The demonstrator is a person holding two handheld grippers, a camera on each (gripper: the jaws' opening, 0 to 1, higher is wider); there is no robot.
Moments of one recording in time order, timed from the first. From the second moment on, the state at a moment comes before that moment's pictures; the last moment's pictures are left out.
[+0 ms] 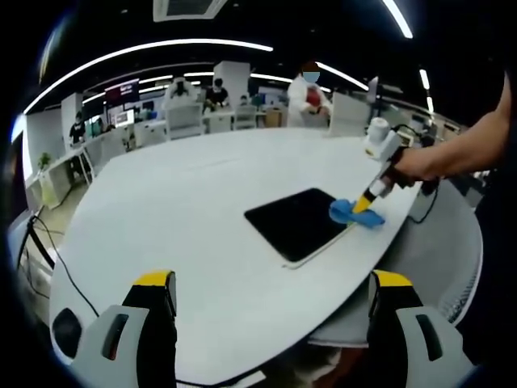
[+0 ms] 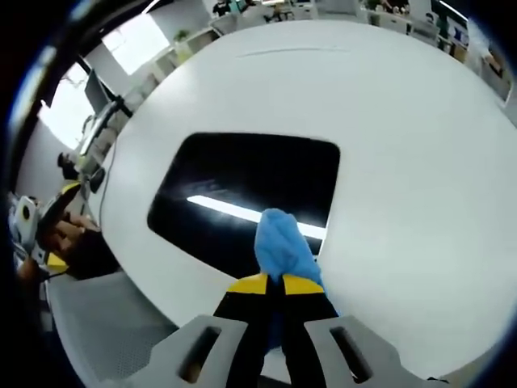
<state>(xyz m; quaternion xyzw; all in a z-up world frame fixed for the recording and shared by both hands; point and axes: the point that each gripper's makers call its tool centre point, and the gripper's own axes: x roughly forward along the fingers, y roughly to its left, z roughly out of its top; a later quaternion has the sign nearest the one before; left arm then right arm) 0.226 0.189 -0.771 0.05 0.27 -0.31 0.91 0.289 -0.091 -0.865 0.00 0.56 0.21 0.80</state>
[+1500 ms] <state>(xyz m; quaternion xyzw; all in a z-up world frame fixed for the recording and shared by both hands) 0.280 0.201 -0.773 0.02 0.25 -0.30 0.92 0.379 -0.094 -0.865 -0.01 0.56 0.19 0.81</state>
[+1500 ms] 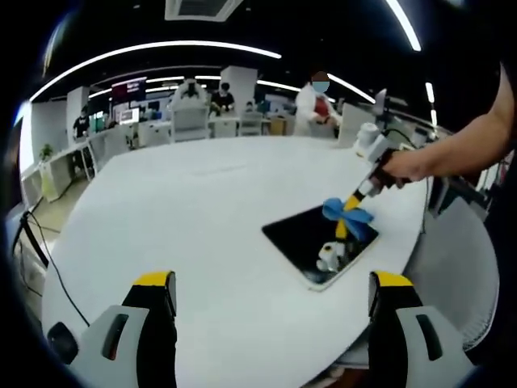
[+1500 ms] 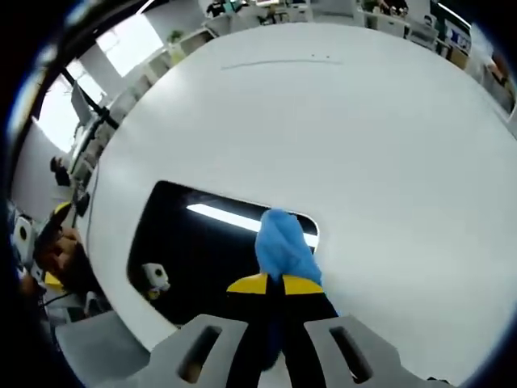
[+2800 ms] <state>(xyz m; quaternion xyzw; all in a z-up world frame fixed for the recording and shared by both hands) 0.285 0.208 -0.774 0.05 0.27 -0.27 0.92 0.417 -0.102 -0.855 -0.02 0.52 0.17 0.84</state>
